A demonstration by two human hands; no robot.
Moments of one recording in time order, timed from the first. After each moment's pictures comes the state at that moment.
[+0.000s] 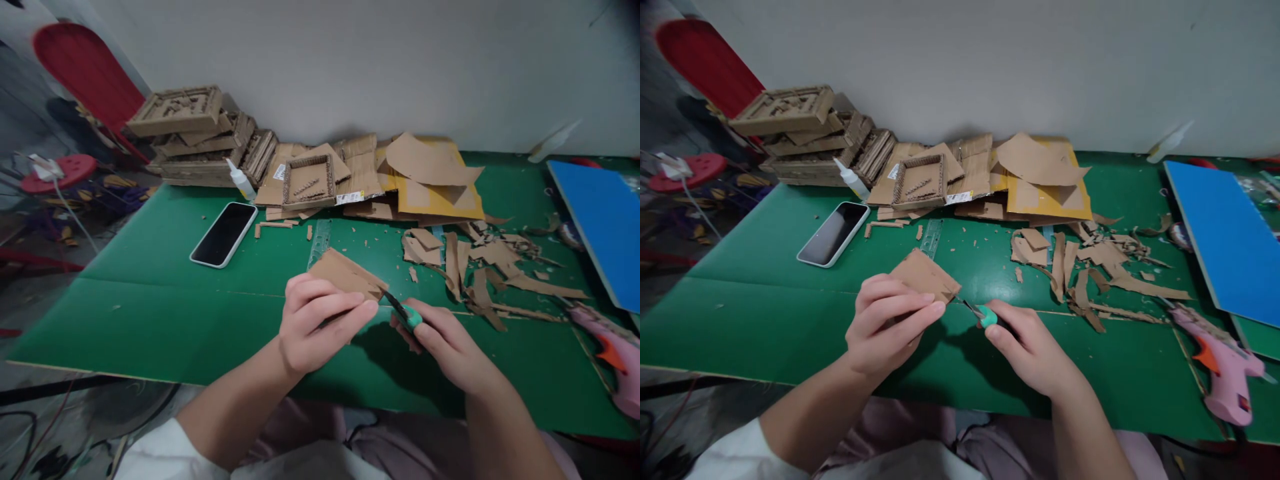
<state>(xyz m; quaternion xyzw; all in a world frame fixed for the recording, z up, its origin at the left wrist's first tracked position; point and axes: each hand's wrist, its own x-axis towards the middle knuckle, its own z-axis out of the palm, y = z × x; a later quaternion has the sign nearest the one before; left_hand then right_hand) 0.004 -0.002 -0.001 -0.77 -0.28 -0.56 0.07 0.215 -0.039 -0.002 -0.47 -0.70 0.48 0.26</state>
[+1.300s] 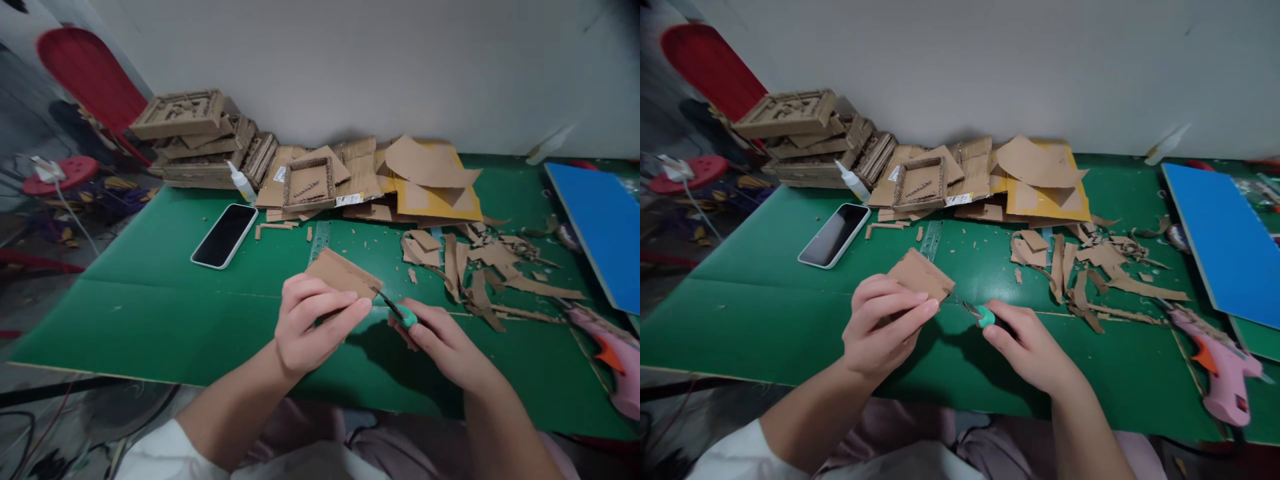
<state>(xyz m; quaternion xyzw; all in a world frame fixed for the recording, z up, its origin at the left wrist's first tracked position) 0.008 -0.003 0.002 -0.74 -0.30 -0.59 0.05 0.215 -0.036 -0.005 -0.47 -0.71 0.46 0.25</state>
